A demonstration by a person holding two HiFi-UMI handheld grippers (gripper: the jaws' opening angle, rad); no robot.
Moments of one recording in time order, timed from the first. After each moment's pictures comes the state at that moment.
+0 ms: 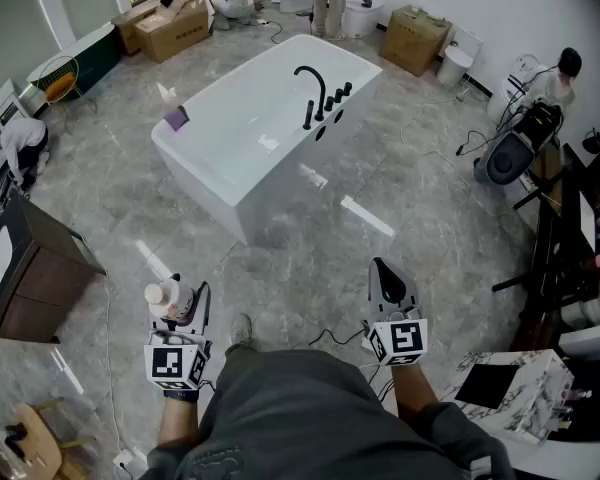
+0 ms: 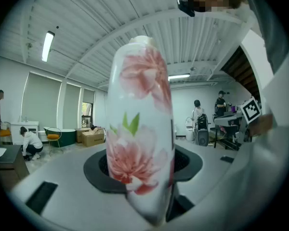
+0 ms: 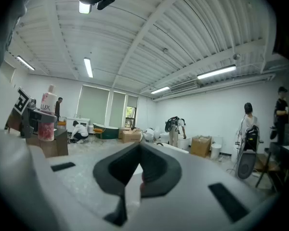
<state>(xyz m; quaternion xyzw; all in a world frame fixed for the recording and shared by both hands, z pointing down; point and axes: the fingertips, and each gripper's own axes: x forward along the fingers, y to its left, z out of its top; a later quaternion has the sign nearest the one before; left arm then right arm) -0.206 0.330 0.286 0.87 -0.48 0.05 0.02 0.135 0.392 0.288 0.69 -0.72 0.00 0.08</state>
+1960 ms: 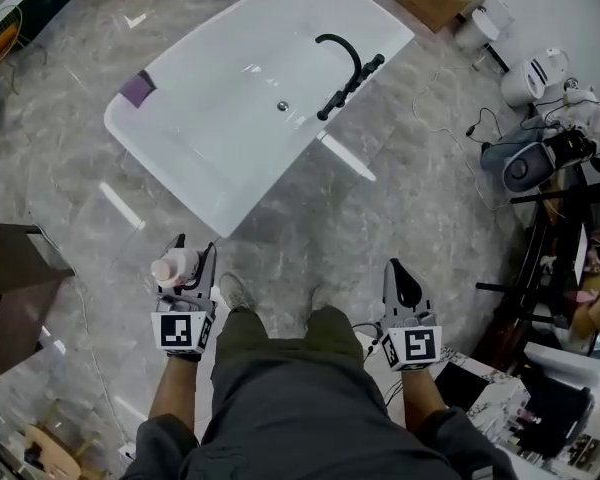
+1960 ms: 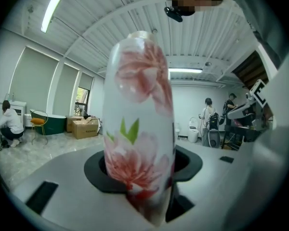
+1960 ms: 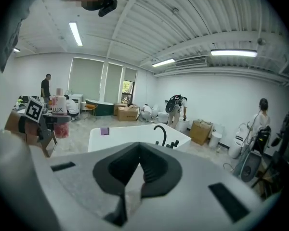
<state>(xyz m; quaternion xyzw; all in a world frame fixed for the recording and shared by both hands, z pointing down) -0.146 -0.102 0.437 0.88 -0.46 0.04 0.08 0.176 0.028 0.382 0.68 -0.70 0.08 0.21</state>
